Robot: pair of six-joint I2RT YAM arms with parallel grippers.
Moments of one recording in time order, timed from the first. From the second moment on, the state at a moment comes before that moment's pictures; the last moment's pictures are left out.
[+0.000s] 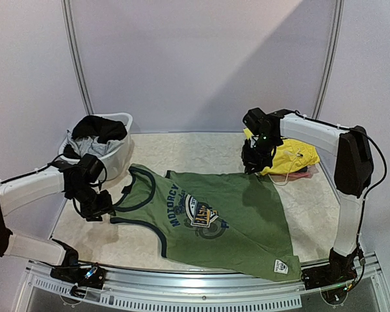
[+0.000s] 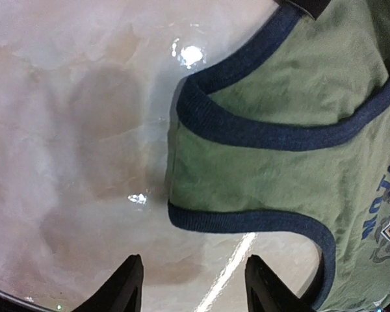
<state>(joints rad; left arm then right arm) -0.31 1.21 0.72 -0.87 0.07 -0.71 0.55 2.01 1.73 -1.00 -0.10 0.68</state>
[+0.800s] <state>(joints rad) -0.27 1.35 0.69 -0.74 -0.02 -0.70 0.55 1.91 1.56 -0.94 -0.12 0.60</state>
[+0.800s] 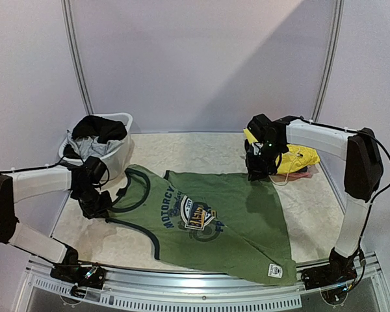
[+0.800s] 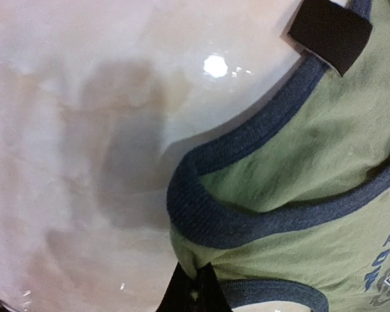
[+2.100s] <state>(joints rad) -0.24 0.90 0.78 -1.31 -0.18 -0.99 0.61 1.62 1.32 -1.04 -0.10 0.72</state>
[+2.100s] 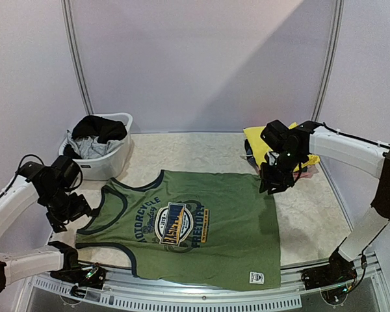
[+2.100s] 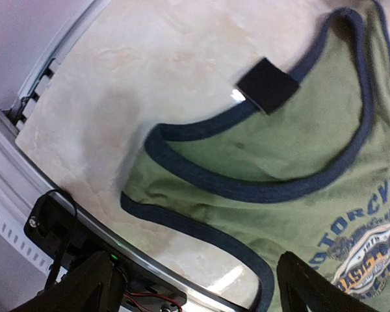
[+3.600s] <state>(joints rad) -1.27 1.02 0.42 -0.64 0.18 -1.12 1.00 1.07 0.66 -0.96 -0.22 1.25</state>
